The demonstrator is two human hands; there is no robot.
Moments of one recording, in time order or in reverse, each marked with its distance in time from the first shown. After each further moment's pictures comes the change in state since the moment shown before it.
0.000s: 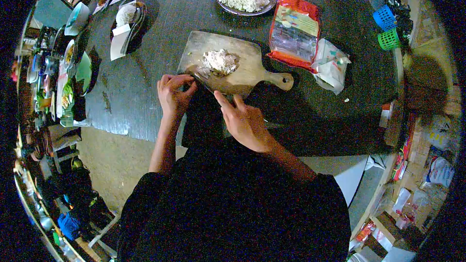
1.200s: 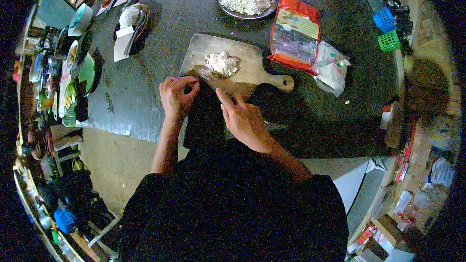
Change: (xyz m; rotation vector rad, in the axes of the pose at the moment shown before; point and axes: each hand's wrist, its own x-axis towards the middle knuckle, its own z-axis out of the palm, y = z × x) left_hand 0.001 0.007 -0.004 0.008 0.011 -0.018; right_hand 0.009 0.002 0.009 0.068 0.097 0.012
